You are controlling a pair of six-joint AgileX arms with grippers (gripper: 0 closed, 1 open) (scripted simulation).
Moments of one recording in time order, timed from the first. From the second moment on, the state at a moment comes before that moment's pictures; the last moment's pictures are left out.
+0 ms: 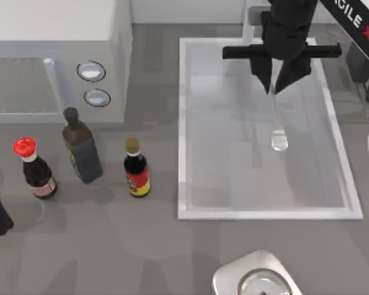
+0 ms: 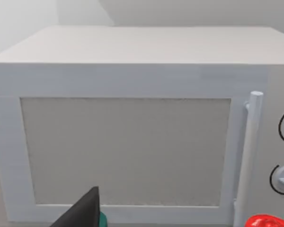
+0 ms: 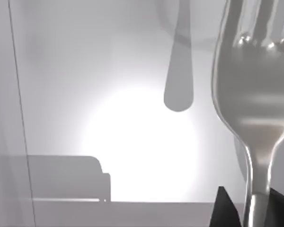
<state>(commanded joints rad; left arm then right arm) 0.00 0.00 0.00 0.00 0.00 0.00 0.37 2.65 2.74 -1.61 0.02 0.39</state>
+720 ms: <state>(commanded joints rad) 0.00 0.00 0.00 0.00 0.00 0.00 0.02 1.96 1.79 -1.42 0.00 0.03</state>
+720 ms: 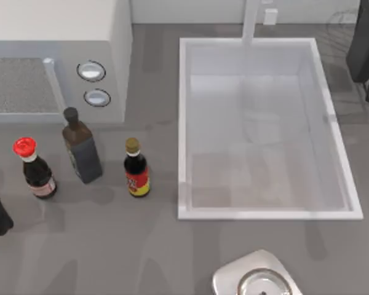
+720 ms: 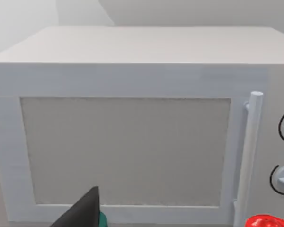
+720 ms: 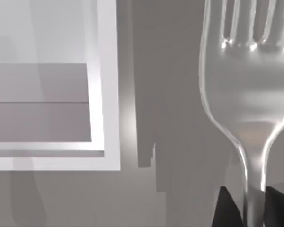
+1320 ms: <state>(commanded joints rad) 0.00 0.00 0.00 0.00 0.00 0.00 -0.05 1.82 1.62 -1.38 0.00 -0.04</state>
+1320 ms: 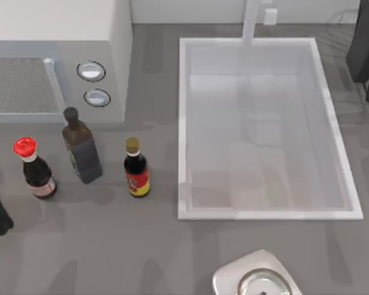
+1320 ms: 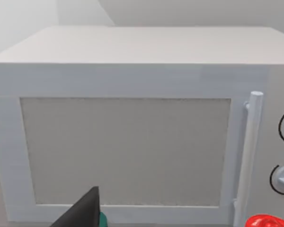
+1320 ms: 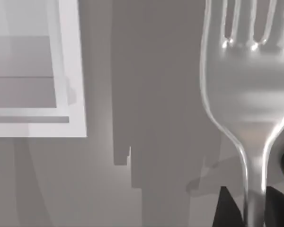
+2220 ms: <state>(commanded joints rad) 0.00 0.00 0.00 0.00 0.00 0.00 -0.05 1.88 1.27 -0.96 0.00 -0.04</state>
